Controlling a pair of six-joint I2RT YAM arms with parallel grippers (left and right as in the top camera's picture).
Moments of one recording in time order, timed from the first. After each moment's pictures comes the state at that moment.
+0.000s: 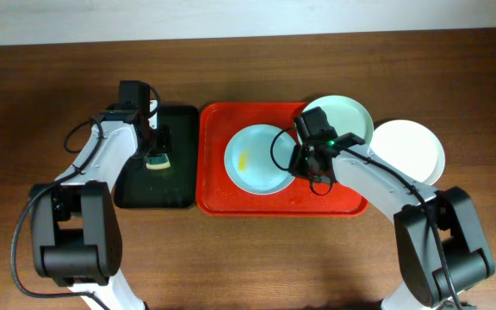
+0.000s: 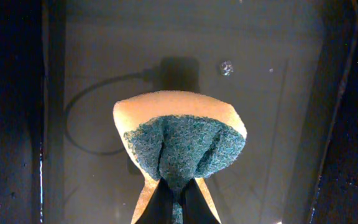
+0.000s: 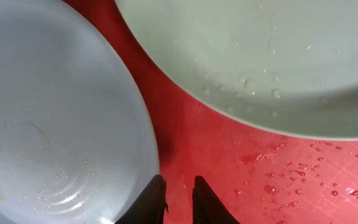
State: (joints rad) left arm -0.03 1.92 1.32 -0.67 -0.01 -0.12; right arm 0.38 1.79 1.09 -0.56 0.00 0.68
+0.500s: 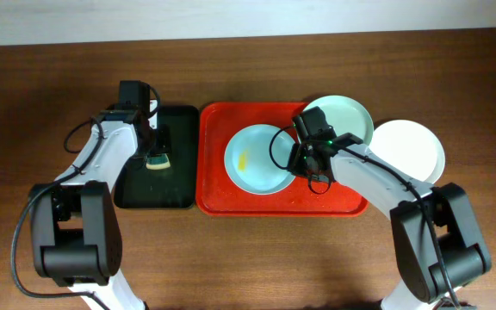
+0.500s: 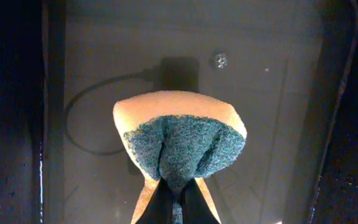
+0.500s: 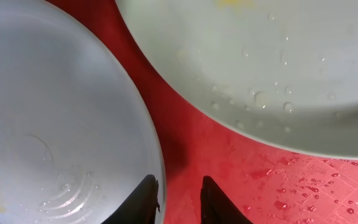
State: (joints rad) left arm -0.03 1.92 1.32 -0.67 -0.01 -0.12; right arm 0.38 1.81 1.09 -0.53 0.00 0.68
